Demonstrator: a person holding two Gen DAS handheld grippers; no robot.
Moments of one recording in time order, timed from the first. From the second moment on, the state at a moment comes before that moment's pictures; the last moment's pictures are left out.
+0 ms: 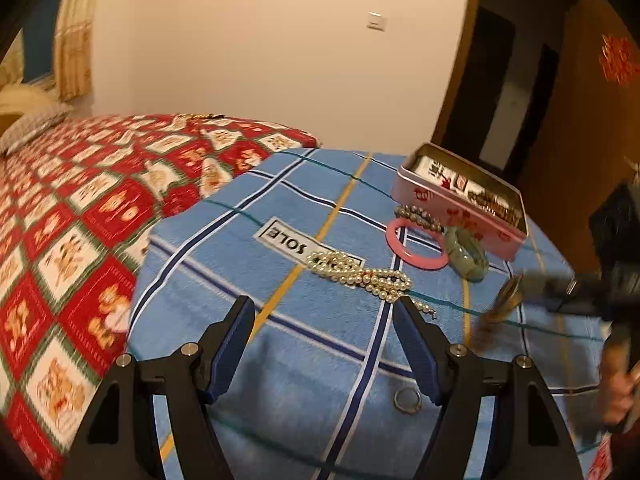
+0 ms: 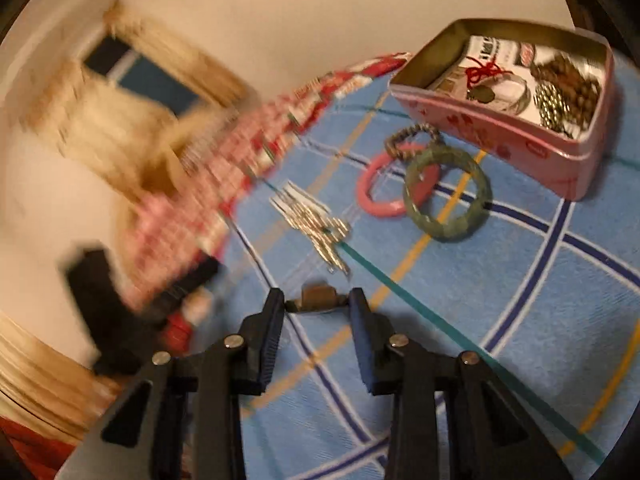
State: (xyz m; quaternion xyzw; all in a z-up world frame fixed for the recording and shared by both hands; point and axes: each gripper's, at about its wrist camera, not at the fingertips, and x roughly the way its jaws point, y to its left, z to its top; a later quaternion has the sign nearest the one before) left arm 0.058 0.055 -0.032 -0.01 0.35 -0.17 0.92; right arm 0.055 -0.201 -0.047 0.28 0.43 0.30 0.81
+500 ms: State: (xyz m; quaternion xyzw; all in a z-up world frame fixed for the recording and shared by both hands) left arm 0.081 0.031 -0.034 0.03 0.35 -0.18 0.92; right arm 0.059 -0.205 -0.033 0.17 0.43 0.23 0.86
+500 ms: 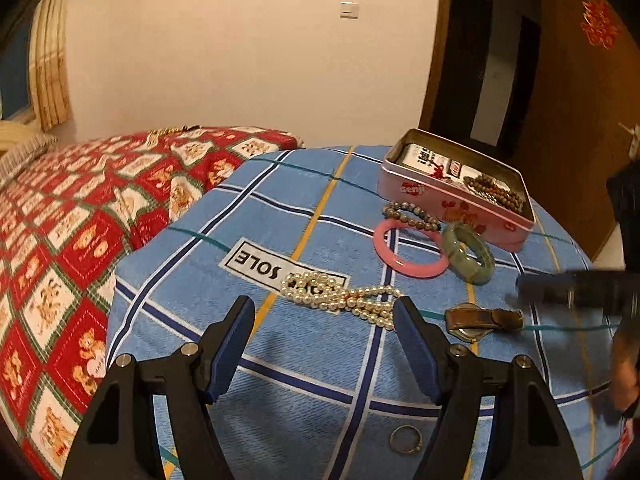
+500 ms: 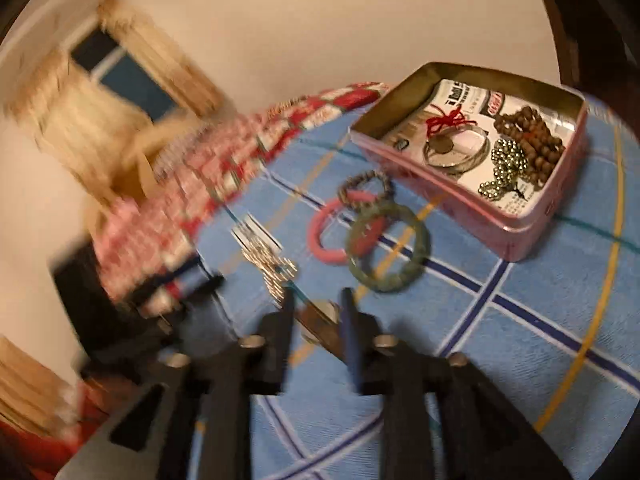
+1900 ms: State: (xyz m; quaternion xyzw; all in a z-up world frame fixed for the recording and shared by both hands) left arm 0.138 -0.016 -0.061 0.10 0.43 -0.22 0.87; right arm 0.101 -0.318 -0.035 0.44 0.33 0.26 0.80
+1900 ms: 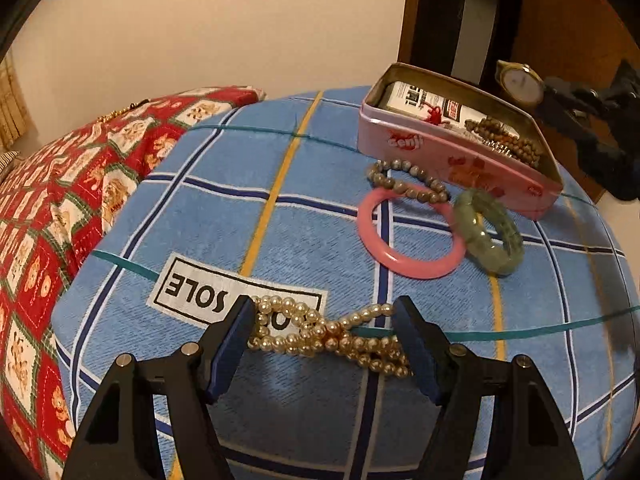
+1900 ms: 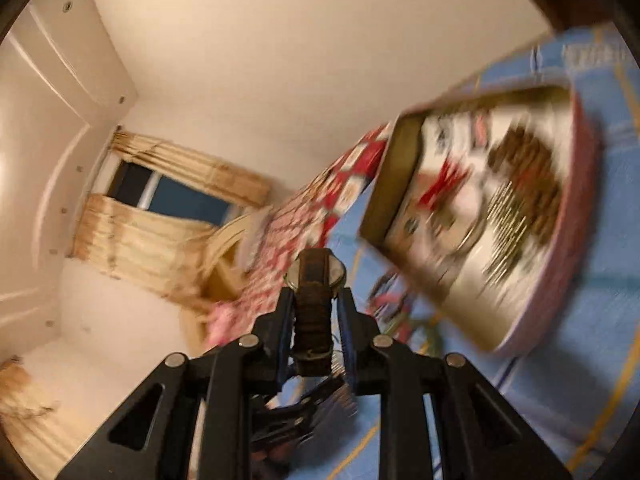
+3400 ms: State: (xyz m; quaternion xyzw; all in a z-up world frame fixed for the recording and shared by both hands) left arm 0.164 -0.059 0.035 0.06 0.30 -0.27 0.91; right arm 0.140 -0.314 -0.019 0.25 0.27 0.07 0.92
